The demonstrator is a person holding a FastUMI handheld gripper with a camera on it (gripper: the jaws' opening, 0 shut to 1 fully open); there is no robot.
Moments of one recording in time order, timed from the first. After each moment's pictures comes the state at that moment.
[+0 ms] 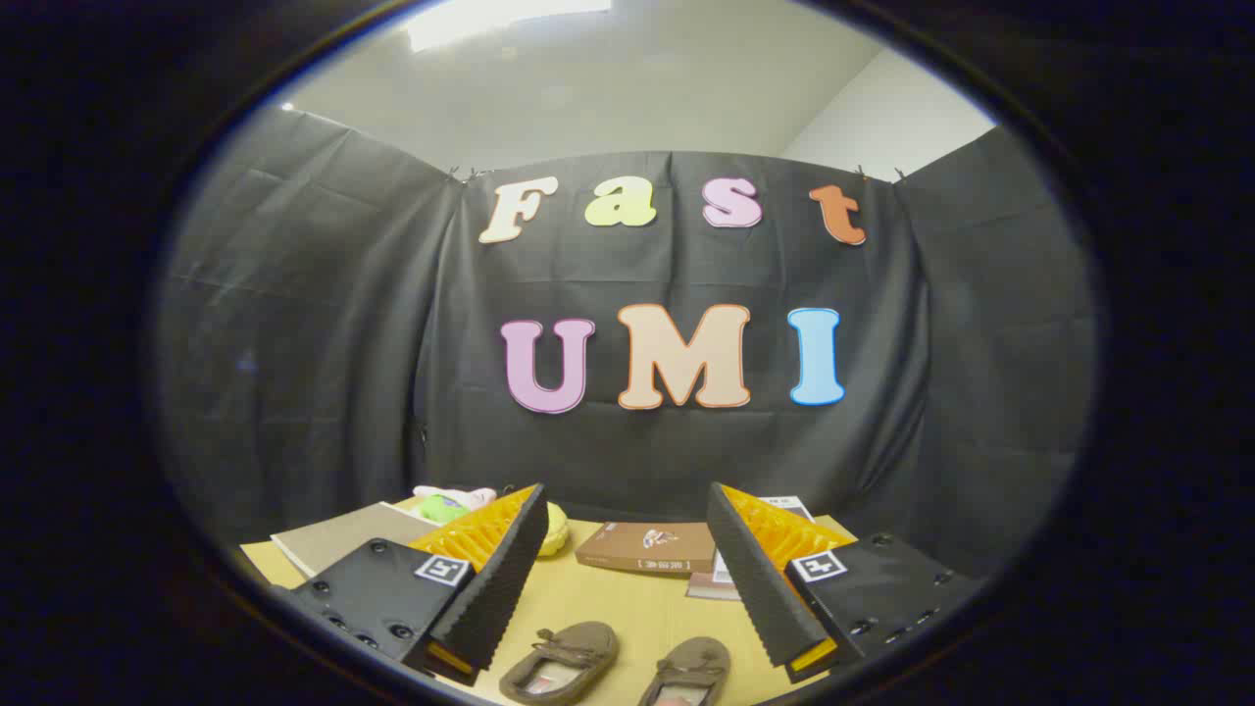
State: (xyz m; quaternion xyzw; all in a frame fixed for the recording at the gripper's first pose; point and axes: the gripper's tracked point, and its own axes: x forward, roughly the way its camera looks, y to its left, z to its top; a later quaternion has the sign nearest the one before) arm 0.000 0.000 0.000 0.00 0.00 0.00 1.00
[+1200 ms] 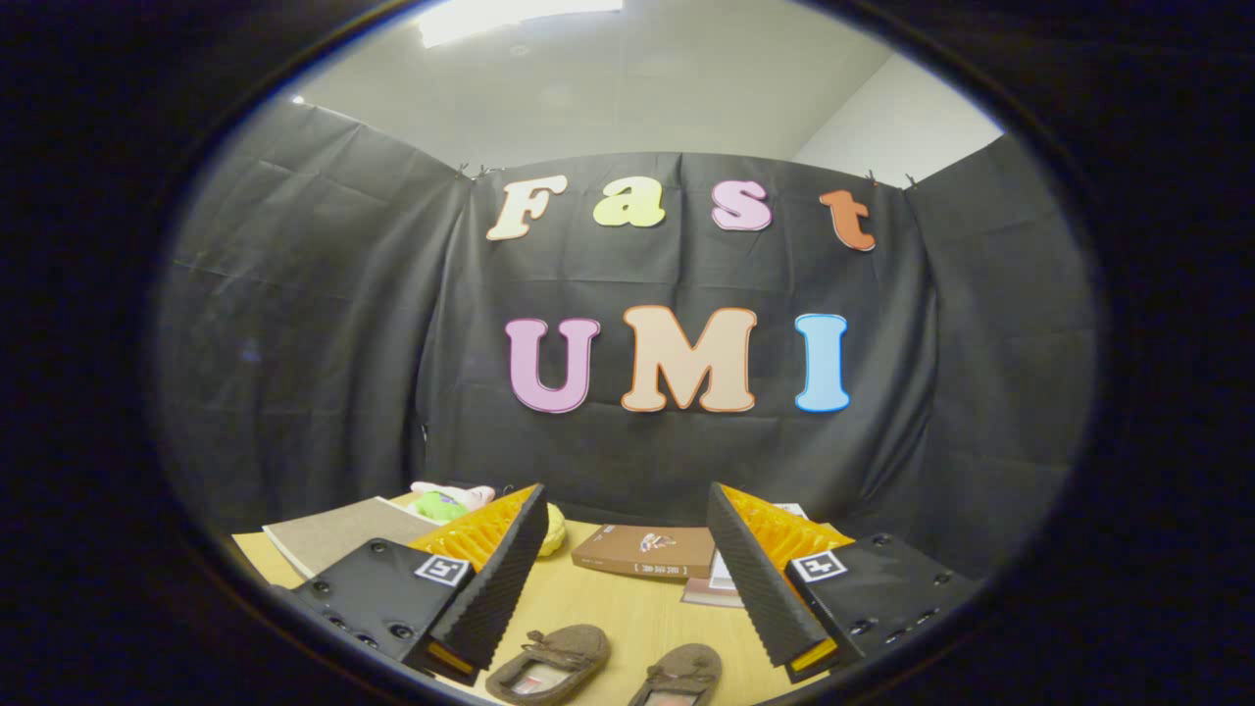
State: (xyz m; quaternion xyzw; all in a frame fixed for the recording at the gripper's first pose) arm 0.008 -0.004 -0.002 -0.01 0.00 0.01 1.00
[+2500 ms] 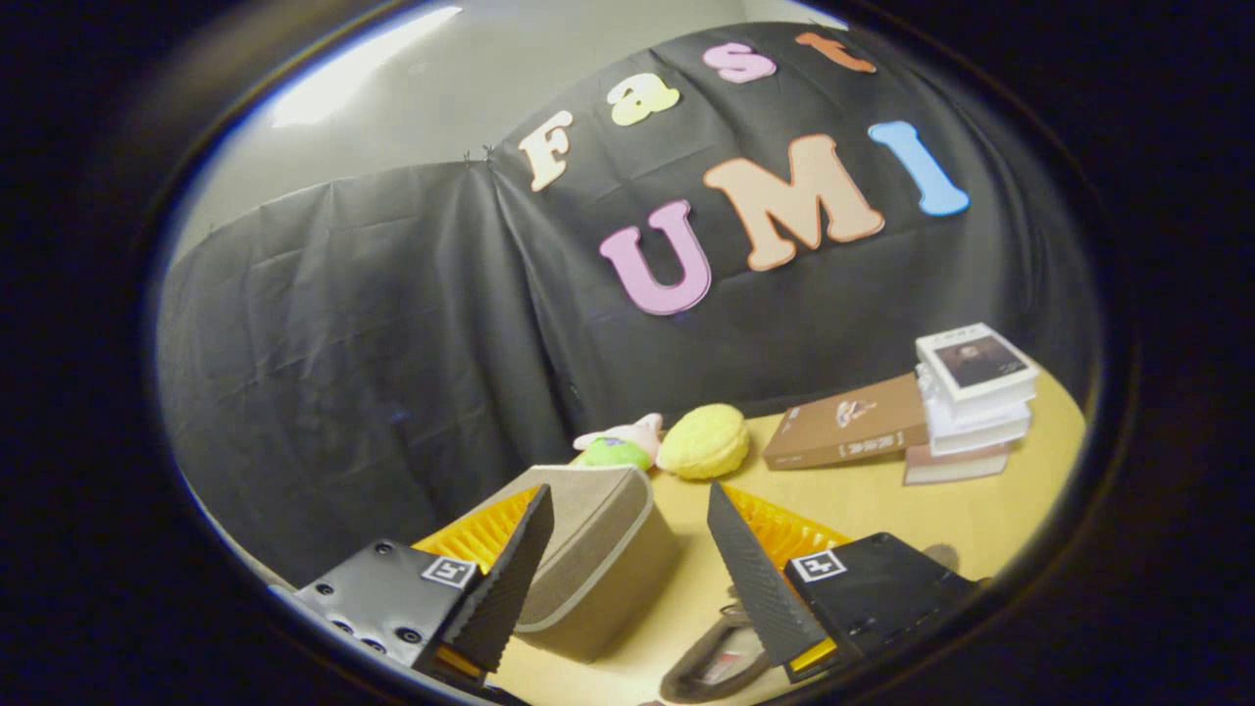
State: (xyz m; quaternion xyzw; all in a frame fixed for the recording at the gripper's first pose) arm 0.025 0.126 -0.133 0.21 0.17 0.22 0.94
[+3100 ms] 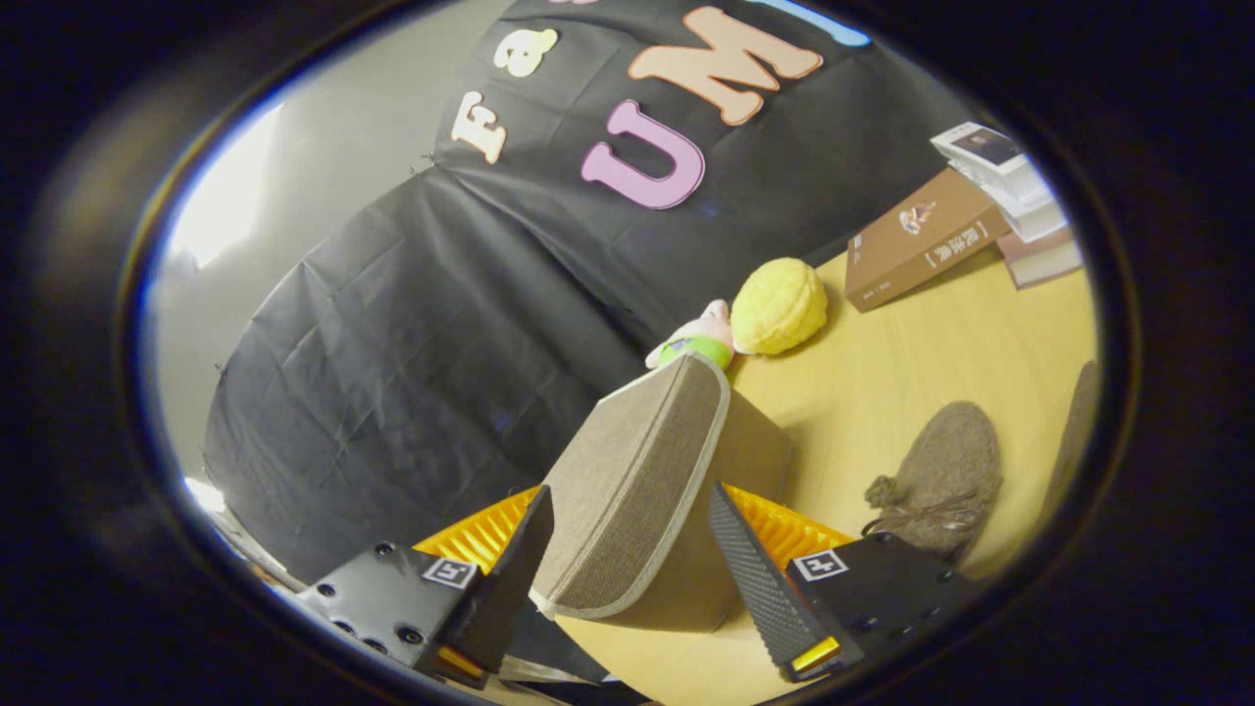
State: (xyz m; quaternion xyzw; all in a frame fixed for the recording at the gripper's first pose) arm 0.004 0.189 -0.203 0.37 0.30 0.31 0.82
